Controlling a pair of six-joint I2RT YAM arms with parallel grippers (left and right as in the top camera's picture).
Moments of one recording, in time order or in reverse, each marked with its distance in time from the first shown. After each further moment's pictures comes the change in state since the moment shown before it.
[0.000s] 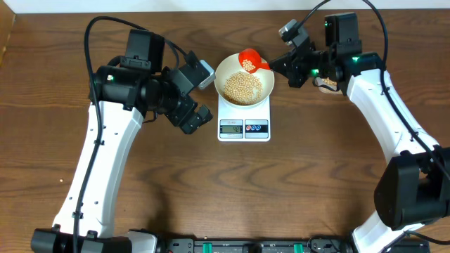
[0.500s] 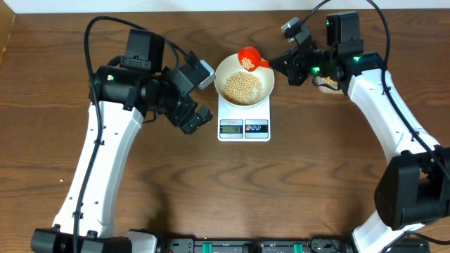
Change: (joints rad) left arm 0.000 0.000 0.000 0.000 0.000 0.000; right arm -0.007 0.000 0.000 0.018 -0.019 0.079
